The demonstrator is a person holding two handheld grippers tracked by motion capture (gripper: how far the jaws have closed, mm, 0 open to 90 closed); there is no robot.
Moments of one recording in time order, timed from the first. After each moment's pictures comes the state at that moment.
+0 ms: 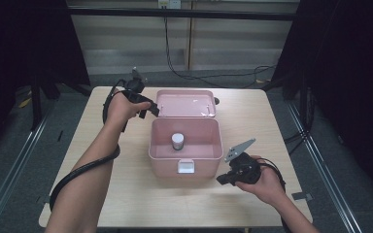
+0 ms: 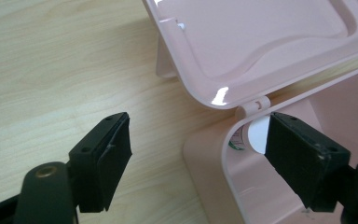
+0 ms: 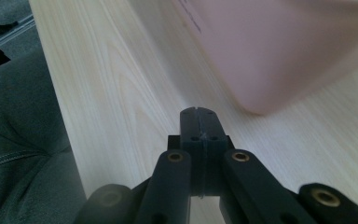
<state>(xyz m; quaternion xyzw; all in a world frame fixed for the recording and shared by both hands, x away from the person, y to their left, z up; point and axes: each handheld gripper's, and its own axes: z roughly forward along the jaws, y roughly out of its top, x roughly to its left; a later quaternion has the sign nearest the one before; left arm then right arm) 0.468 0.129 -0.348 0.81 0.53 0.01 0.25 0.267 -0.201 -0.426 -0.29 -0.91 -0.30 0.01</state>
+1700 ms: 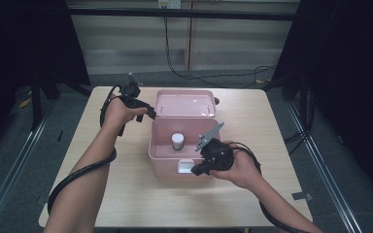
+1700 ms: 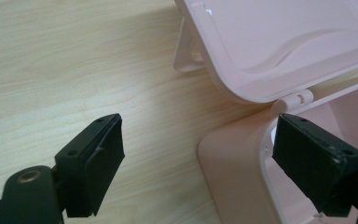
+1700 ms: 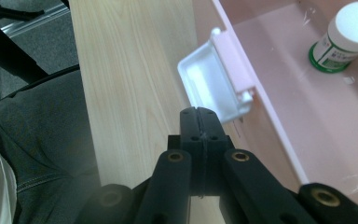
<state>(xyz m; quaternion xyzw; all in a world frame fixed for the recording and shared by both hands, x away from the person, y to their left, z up) 0.469 0.140 -0.368 0.80 0.54 0.01 0.25 0.291 -0.128 -0.382 -0.21 -0.93 -0.30 0.02</state>
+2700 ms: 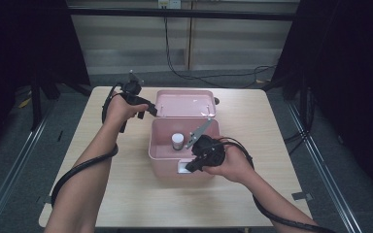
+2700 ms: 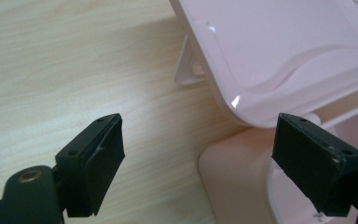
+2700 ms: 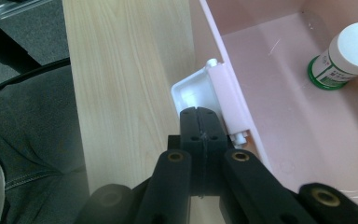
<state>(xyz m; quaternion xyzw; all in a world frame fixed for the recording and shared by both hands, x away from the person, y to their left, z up) 0.486 0.137 -0.370 0.80 0.54 0.01 0.26 0.304 -0.109 -0.381 -0.19 -0.94 -0.27 0.02</state>
